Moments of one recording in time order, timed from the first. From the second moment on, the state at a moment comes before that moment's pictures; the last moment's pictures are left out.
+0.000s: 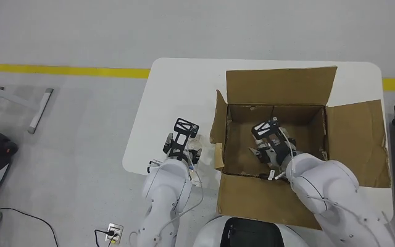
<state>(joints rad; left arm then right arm) 1.20 -1.55 -1.23 -1.98 1.83 -0.20 -1.18 -1.28 -1.28 1.26 -2.13 -1.41 0.03 1.17</state>
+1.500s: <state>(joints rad) 1.20 -1.55 -1.23 -1.98 1.83 -0.20 -1.18 -1.08 -1.33 1.10 -1.79 -1.36 0.09 1.34</state>
